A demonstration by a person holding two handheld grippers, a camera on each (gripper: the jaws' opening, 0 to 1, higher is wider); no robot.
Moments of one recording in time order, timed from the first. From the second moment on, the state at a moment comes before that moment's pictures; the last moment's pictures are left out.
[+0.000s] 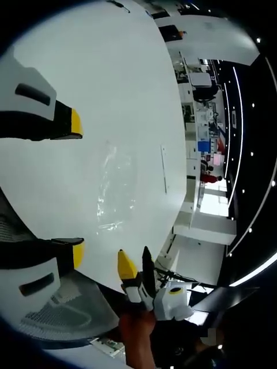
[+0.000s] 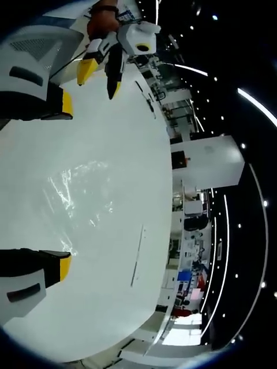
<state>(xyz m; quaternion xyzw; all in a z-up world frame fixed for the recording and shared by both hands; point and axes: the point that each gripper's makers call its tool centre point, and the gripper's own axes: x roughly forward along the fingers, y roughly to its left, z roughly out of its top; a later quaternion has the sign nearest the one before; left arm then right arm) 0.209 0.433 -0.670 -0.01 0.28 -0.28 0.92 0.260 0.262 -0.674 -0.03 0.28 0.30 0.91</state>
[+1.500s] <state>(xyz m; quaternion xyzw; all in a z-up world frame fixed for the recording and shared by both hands) 0.202 0.430 -0.677 -0.01 0.29 -0.28 0.92 0.324 0.378 -0.709 -0.04 0.32 0.38 0.87</state>
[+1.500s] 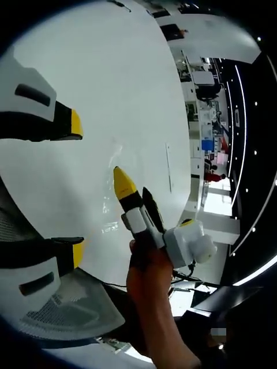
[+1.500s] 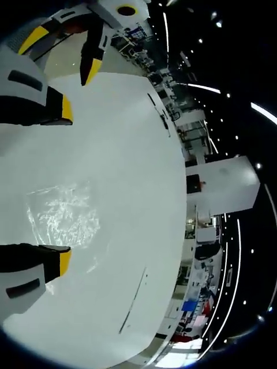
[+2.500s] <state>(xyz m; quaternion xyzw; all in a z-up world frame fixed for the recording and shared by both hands) 0.202 0.425 -0.688 -0.02 0.30 -0.29 0.91 0.378 0.397 -0.767 -0.05 0.37 0.32 0.87</state>
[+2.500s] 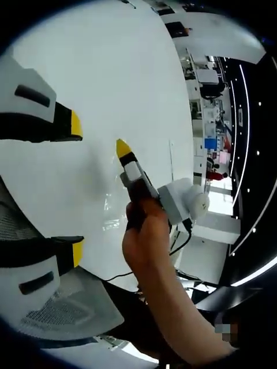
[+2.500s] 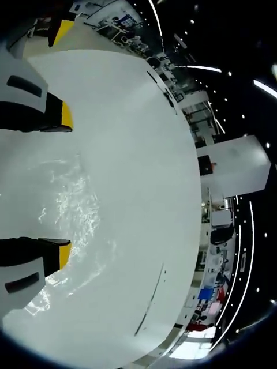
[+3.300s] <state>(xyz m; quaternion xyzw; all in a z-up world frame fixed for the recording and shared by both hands) 0.198 0.418 -0.689 -0.03 0.31 -0.29 0.90 0.395 0.395 -0.779 -0.14 0.36 0.29 0.87</state>
